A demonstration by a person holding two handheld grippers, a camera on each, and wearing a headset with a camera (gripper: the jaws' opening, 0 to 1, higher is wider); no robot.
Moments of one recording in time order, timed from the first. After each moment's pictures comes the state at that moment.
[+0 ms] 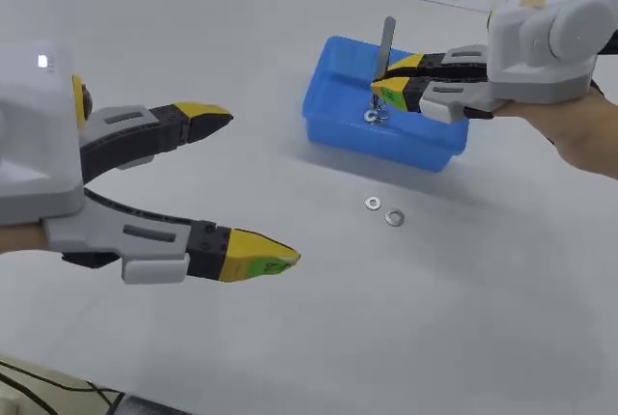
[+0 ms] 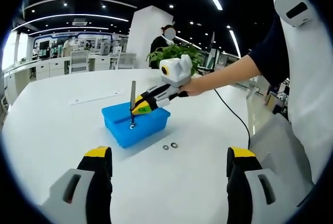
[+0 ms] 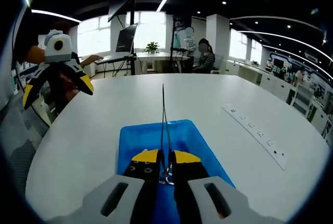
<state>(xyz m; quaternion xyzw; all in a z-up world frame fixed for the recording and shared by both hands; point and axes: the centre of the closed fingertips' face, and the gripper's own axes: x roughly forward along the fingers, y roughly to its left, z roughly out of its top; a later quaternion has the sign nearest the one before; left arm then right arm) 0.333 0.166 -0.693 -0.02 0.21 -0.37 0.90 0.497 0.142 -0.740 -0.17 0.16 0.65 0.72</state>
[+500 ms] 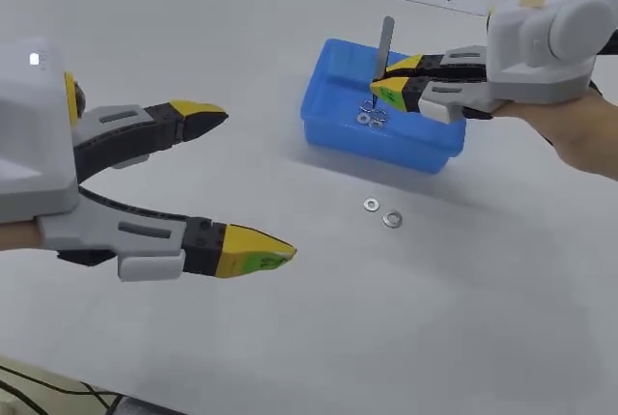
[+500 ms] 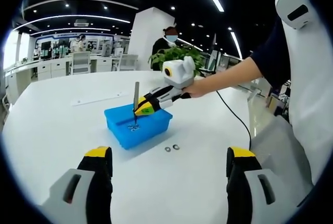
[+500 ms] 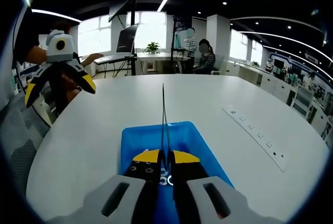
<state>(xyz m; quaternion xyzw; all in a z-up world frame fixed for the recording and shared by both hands) 0.335 0.172 -0.688 -0.02 0.20 -0.37 0.91 0.491 0.143 -0.735 -0.17 0.15 0.66 0.72</state>
